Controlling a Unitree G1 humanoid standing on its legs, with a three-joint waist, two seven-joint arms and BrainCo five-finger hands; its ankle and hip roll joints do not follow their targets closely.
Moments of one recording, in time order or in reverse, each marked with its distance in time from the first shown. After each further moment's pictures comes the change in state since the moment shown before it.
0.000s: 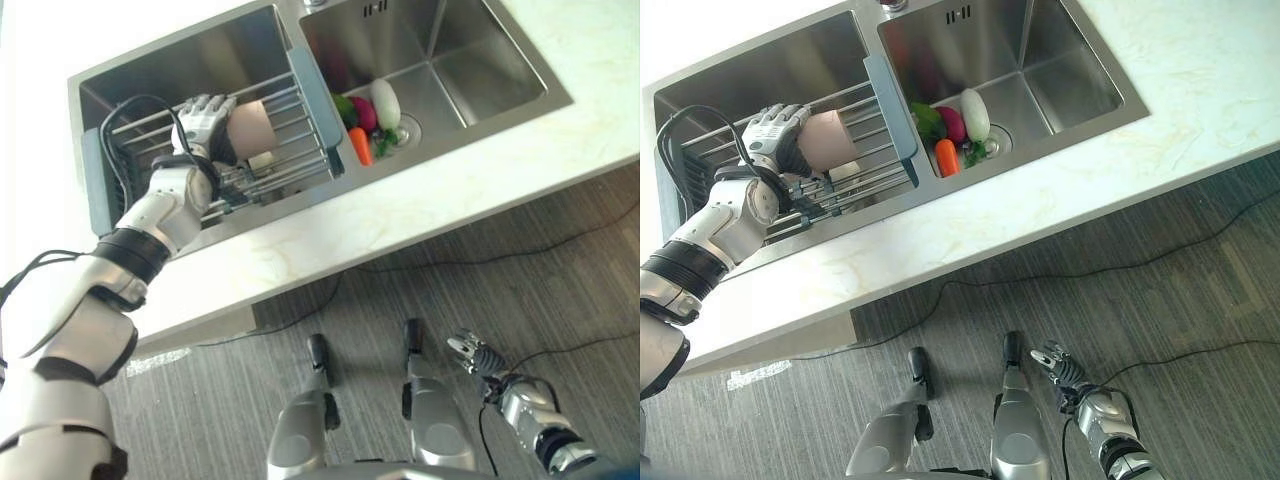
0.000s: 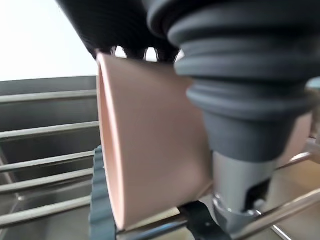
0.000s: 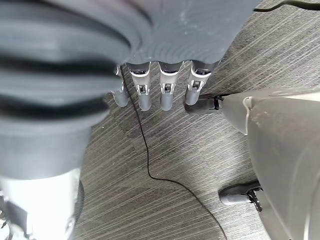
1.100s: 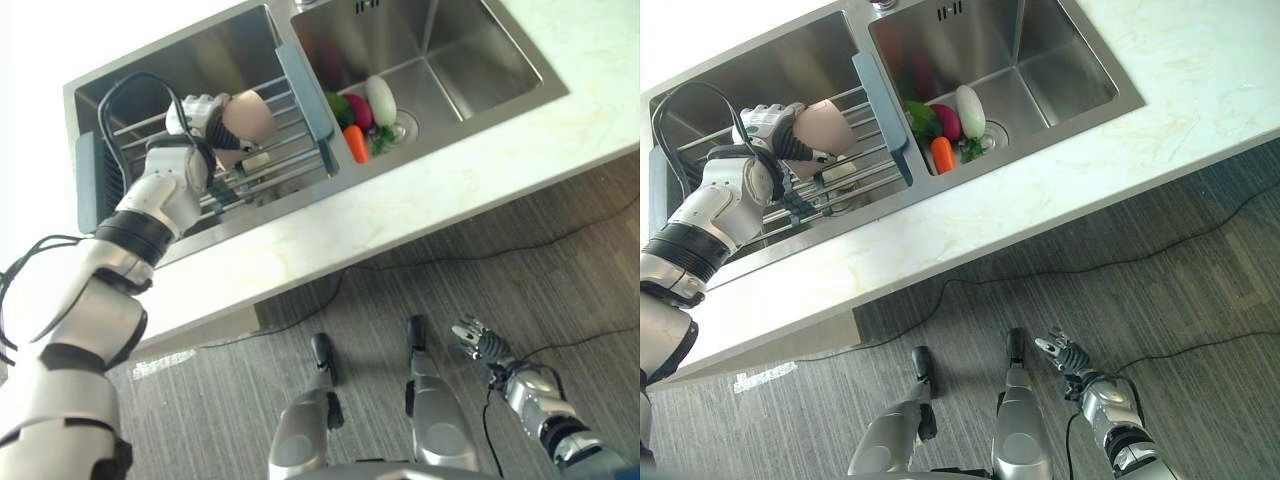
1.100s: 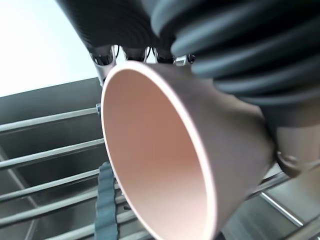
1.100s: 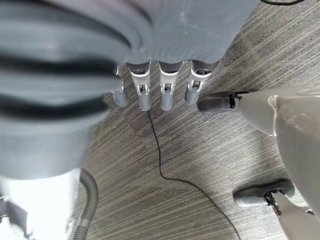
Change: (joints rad) left arm -0.088 -0.014 -0.016 0.052 0.114 0.024 -0.148; right arm -0.039 -0.036 0.007 -0.021 0.019 -0.004 -0.002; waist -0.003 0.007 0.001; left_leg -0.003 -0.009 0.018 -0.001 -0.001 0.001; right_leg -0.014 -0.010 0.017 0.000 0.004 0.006
